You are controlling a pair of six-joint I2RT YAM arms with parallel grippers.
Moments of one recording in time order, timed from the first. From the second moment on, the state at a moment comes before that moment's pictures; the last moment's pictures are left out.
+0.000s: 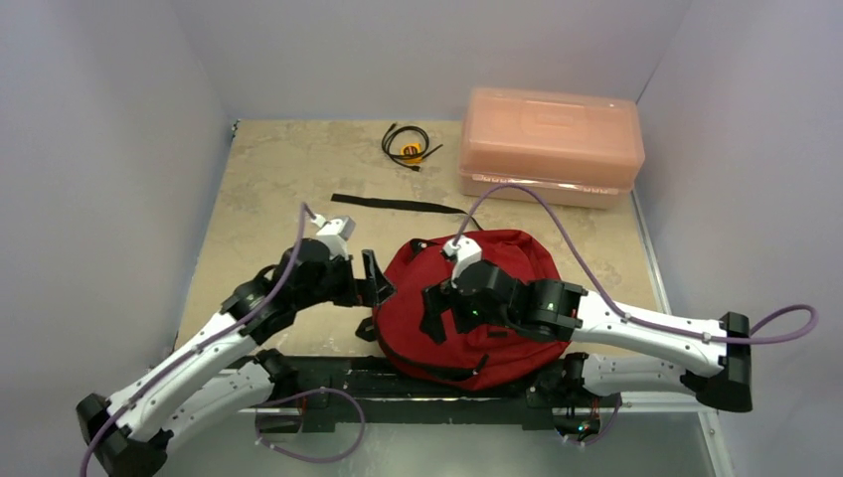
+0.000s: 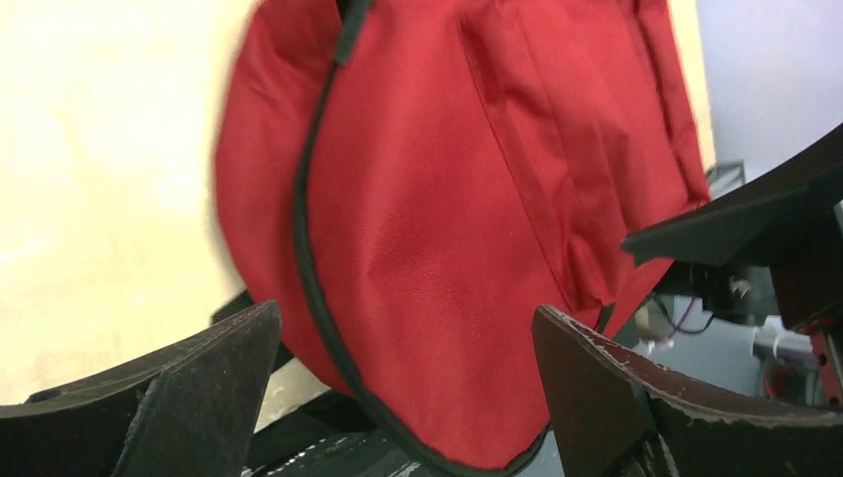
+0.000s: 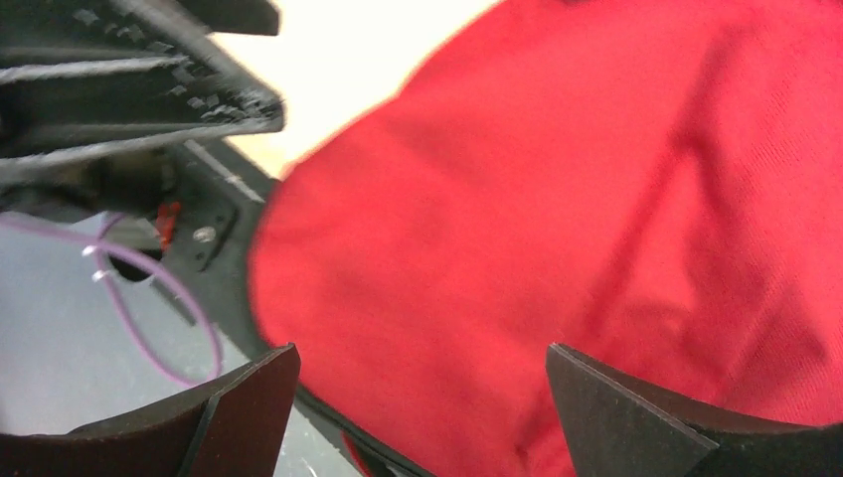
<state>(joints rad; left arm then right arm) -0.72 0.71 0.72 -0.59 0.03 -0.67 1.23 1.10 0.98 -0.60 0.18 0.60</state>
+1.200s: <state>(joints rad) -0.67 1.17 0.82 -0.34 0.21 -0.60 1.17 0.92 0.78 -0.66 -0.07 0.68</state>
